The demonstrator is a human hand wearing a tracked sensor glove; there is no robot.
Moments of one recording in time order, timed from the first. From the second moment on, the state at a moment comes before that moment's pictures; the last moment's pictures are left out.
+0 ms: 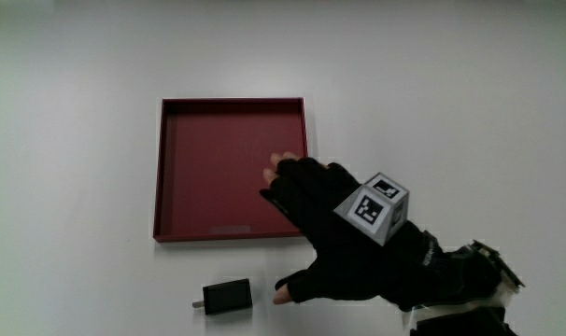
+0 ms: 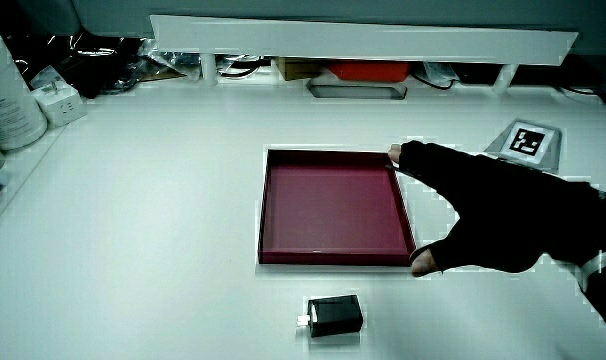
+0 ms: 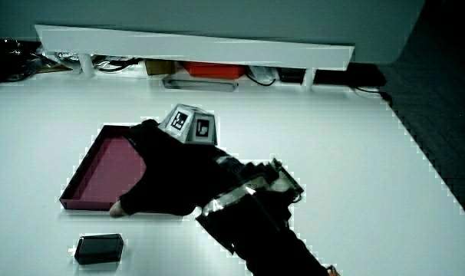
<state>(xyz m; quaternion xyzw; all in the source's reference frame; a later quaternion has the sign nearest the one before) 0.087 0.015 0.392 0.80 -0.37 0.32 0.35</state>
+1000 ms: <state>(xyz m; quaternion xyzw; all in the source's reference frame) 0.018 0.066 0.471 0.76 -0.36 0.28 0.46</state>
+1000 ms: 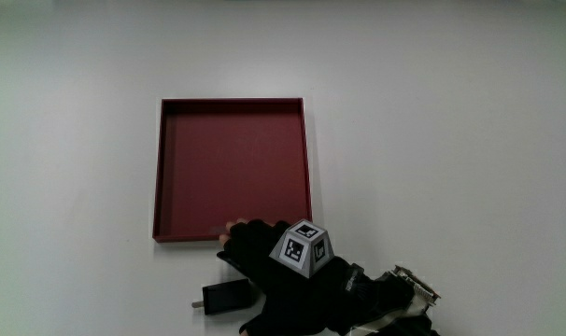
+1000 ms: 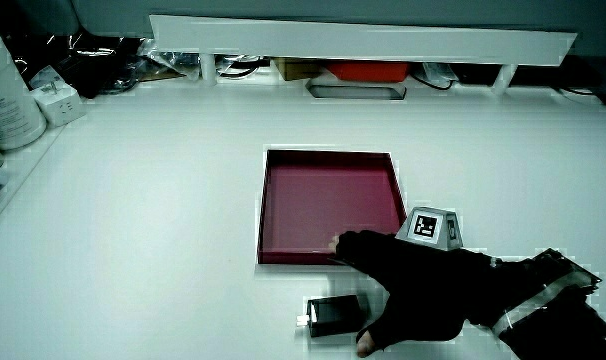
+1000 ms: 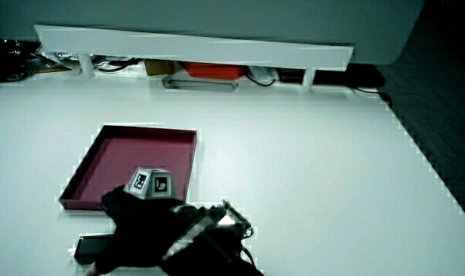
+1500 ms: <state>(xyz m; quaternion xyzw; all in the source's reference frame) 0.003 0.082 0.475 0.76 -0.38 0.28 0.45</state>
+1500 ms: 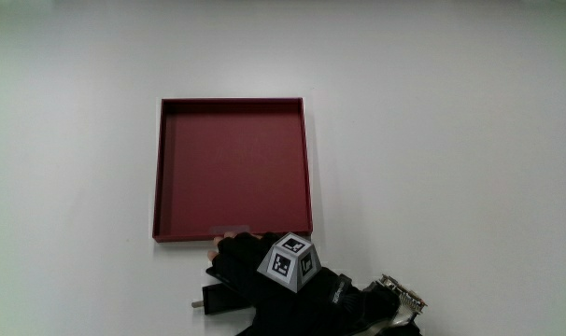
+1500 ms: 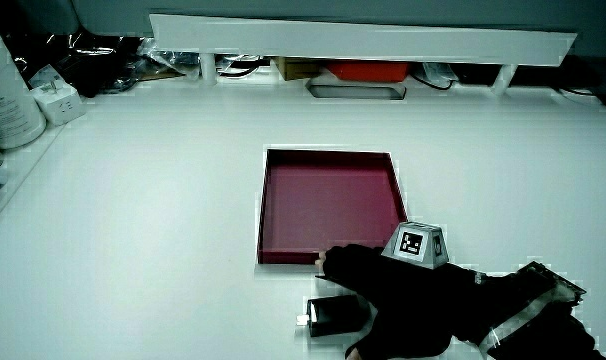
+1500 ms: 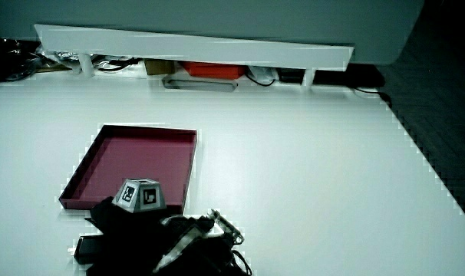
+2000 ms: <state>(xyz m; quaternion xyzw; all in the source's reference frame) -0.005 0.085 0.488 0.75 -0.38 0.28 0.46</state>
